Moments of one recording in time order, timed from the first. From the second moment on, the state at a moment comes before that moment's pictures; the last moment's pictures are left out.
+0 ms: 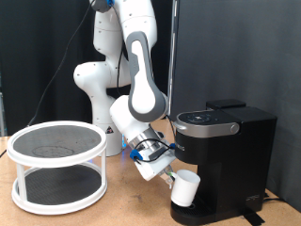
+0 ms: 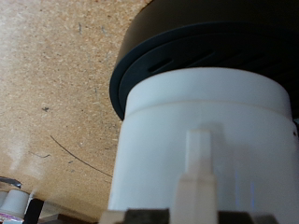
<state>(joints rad) 0.14 0.21 -0.02 -2.49 2.27 2.69 1.04</state>
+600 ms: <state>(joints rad) 0.14 0.25 -0.01 -2.46 2.27 2.69 1.05</state>
